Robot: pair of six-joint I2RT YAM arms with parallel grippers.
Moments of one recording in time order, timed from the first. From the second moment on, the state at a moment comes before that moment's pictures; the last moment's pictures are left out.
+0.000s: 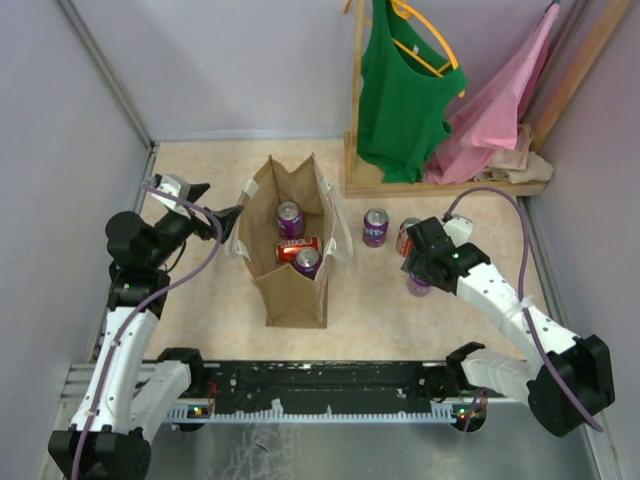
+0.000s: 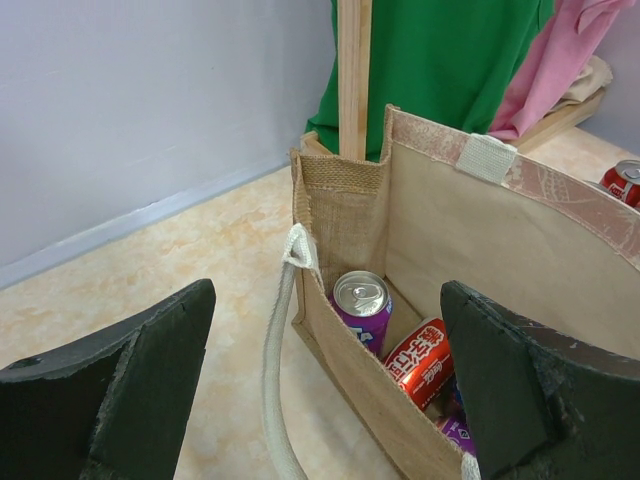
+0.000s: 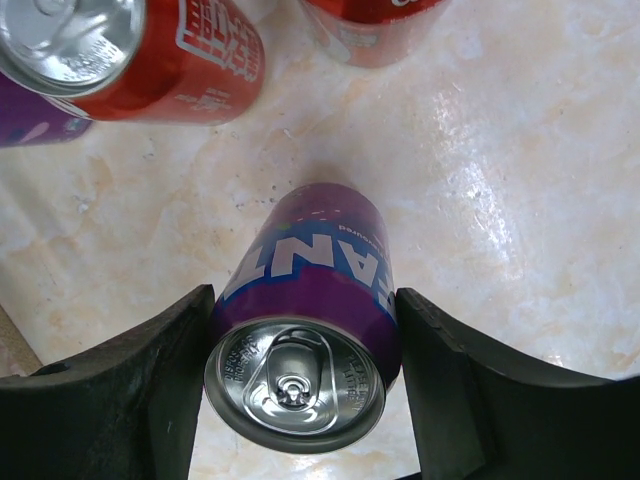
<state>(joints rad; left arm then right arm) -0.06 0.77 0.74 0.13 0.57 -0.01 0.48 1.06 0.80 -0.80 0.44 0.87</state>
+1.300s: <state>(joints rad) -0.06 0.78 0.72 0.11 0.55 0.00 0.84 1.39 1.74 -1.02 0.63 0.65</state>
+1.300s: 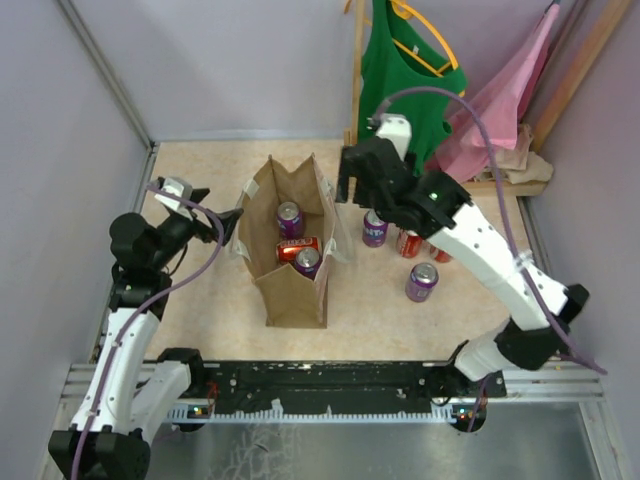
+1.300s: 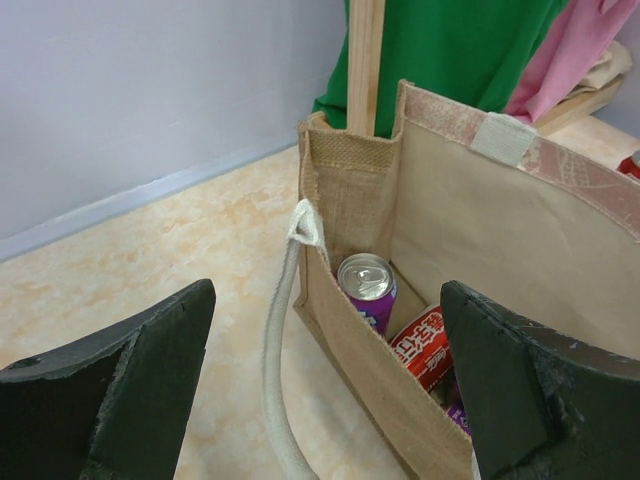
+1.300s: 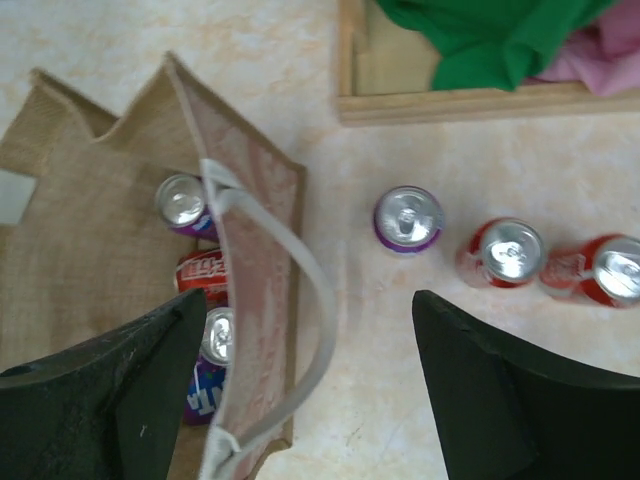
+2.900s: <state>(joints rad) -0.06 0.72 0.70 -0.11 0.20 -0.06 1.00 2.04 1.91 -0.92 0.16 0.39</state>
